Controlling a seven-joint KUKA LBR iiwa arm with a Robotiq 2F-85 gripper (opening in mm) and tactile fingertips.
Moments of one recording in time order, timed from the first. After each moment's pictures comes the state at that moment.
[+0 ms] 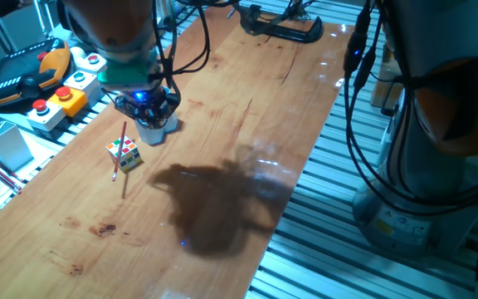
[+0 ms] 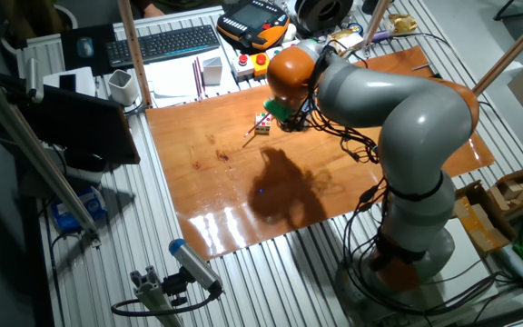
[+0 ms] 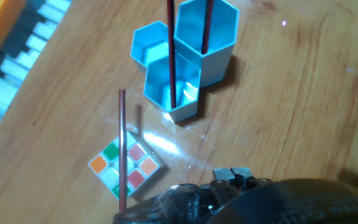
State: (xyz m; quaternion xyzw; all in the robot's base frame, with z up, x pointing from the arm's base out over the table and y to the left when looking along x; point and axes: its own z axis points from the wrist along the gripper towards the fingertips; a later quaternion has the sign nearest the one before) arm 0.554 0.108 0.154 0.53 0.84 -0.03 0.09
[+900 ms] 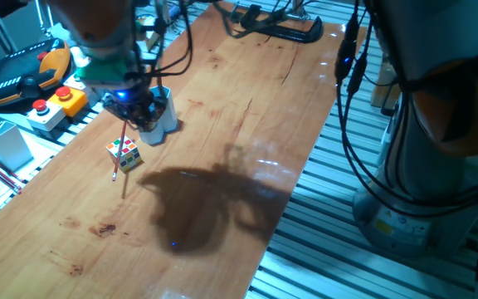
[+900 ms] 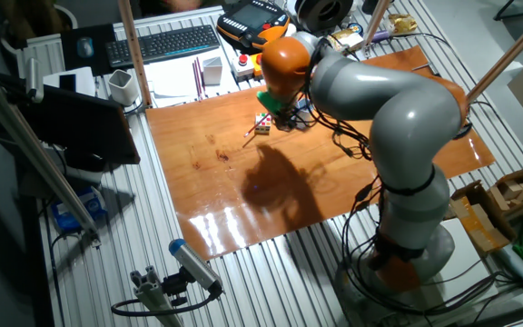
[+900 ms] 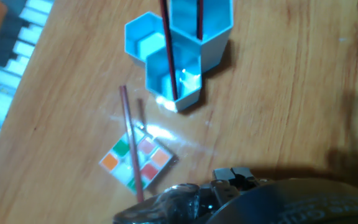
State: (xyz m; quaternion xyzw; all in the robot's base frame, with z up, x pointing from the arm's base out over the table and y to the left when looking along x) arm 0.572 0.135 0.161 0.56 0.83 -0.03 0.06
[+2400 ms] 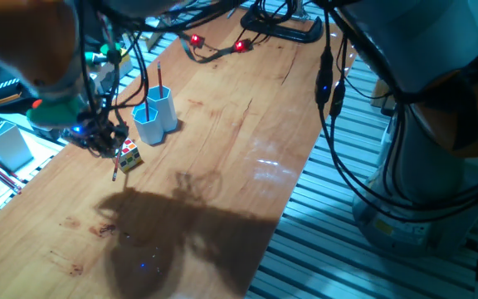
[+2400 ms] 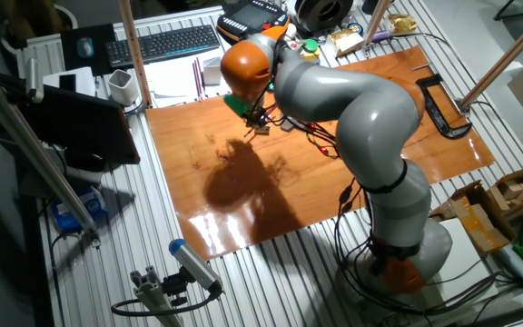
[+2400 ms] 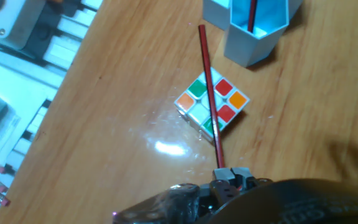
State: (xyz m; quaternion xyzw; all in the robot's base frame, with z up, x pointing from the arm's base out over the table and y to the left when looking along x) arm 0.611 0.212 0.132 0.54 0.84 -0.03 0.11
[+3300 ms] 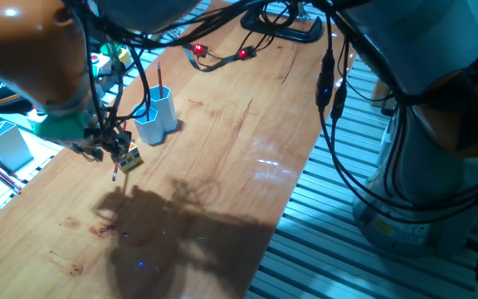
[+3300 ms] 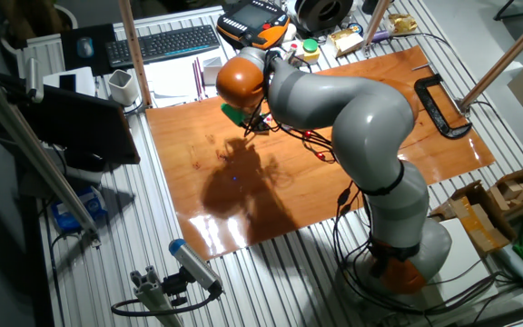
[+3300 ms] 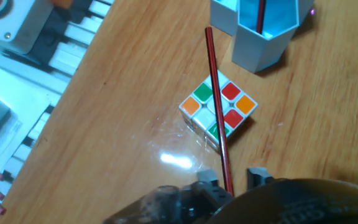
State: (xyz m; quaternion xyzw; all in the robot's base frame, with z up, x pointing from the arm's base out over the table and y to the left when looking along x) arm 0.615 0.208 0.113 0.52 0.84 -0.04 0.15
